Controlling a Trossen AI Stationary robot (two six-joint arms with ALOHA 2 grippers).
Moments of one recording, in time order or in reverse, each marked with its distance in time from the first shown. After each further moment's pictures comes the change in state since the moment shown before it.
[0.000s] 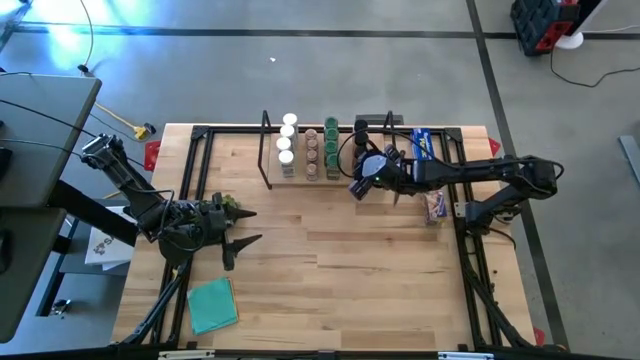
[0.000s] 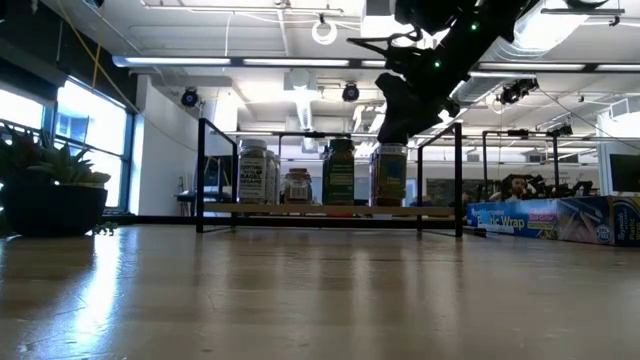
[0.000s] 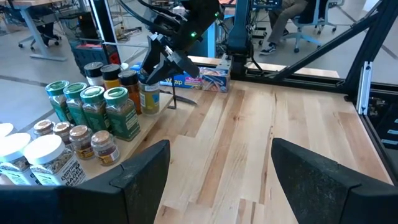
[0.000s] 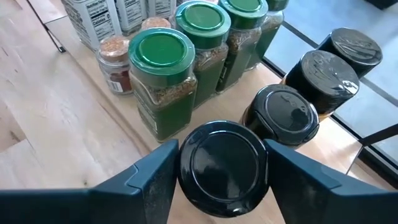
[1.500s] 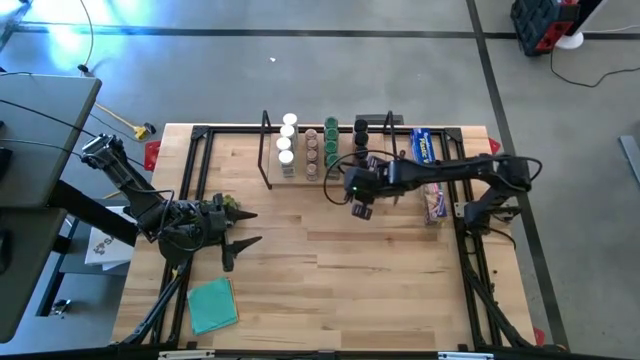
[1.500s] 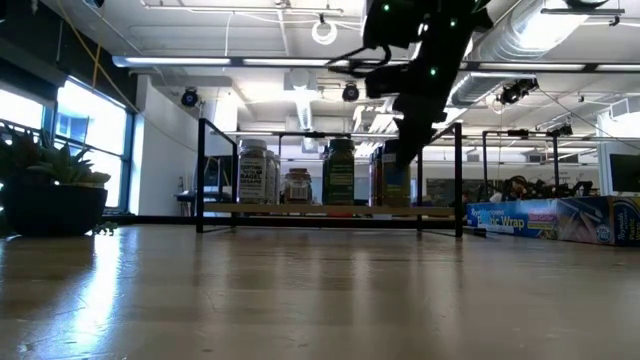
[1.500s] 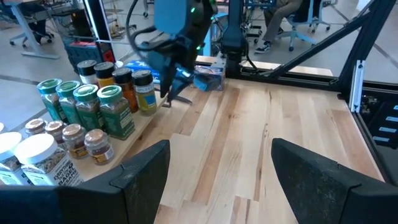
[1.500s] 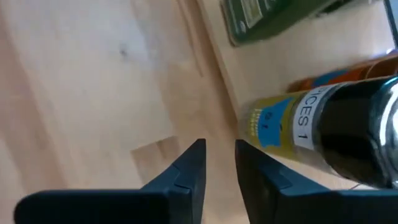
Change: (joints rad) left arm -0.001 0.000 0.000 0.003 0.023 -0.002; right arm 0.057 0.208 0.240 -0.439 -0.211 -0.202
